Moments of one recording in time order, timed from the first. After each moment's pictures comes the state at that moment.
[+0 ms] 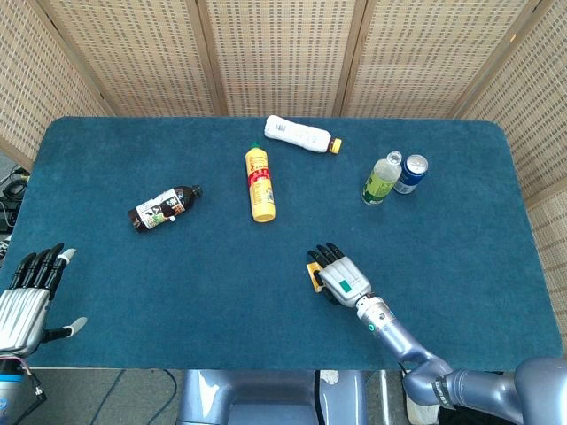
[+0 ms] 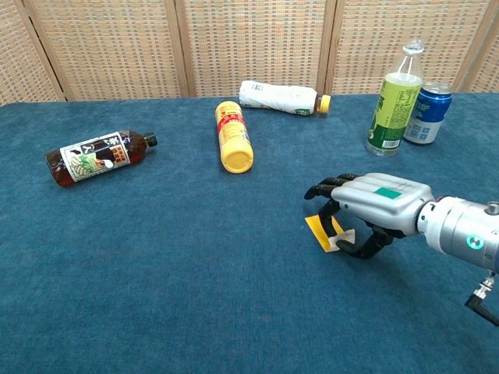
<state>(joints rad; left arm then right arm) -0.08 -1.01 -0.01 -1.95 1.50 1.46 0.26 0.69 -1.67 0.07 -1.31 -1.34 0.90 -0.33</state>
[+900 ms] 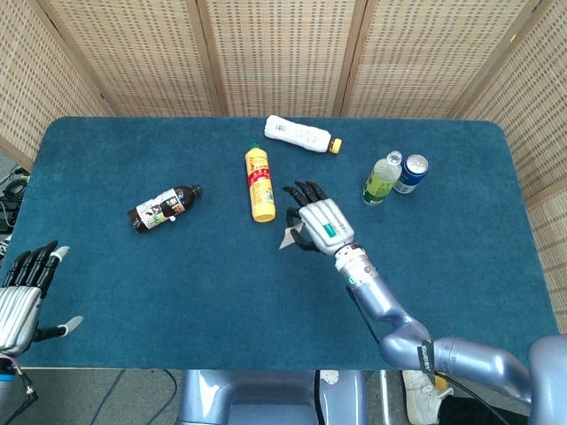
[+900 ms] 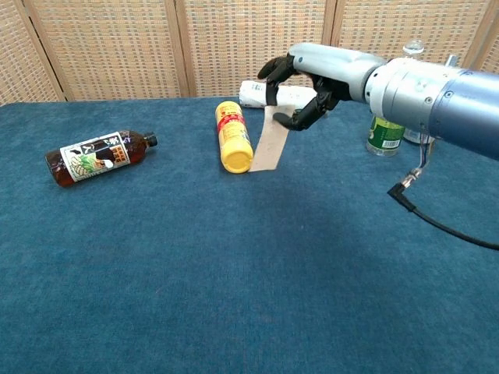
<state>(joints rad) -0.09 -0.96 -0.01 -1.95 1.52 1.45 0.17 0.83 -1.57 0.39 -1.55 -1.09 0.86 -0.25</state>
